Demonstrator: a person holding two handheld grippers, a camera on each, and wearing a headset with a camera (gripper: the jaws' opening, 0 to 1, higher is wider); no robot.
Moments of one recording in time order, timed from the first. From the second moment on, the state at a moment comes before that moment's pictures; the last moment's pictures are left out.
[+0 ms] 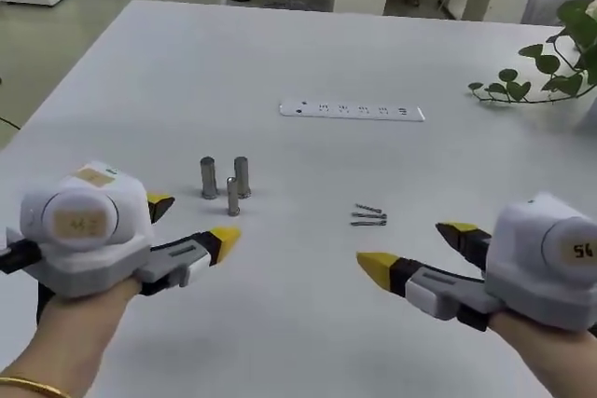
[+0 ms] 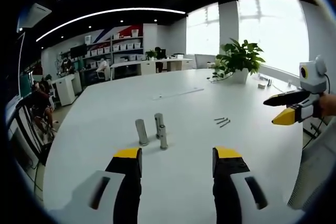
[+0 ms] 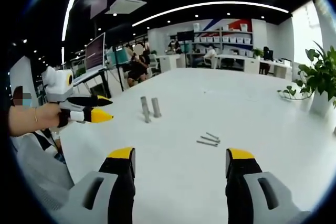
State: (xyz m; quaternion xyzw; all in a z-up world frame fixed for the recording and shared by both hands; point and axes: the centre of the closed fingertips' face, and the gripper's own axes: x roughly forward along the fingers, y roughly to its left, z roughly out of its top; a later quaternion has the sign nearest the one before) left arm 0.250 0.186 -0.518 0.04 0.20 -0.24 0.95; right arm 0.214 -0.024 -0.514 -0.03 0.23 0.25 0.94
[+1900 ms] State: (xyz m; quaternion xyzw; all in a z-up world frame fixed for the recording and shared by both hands) left arm 0.339 0.164 -0.577 0.07 0.20 -0.29 0.93; right arm 0.237 -0.027 -0.547 0.00 0.25 0.23 0.94
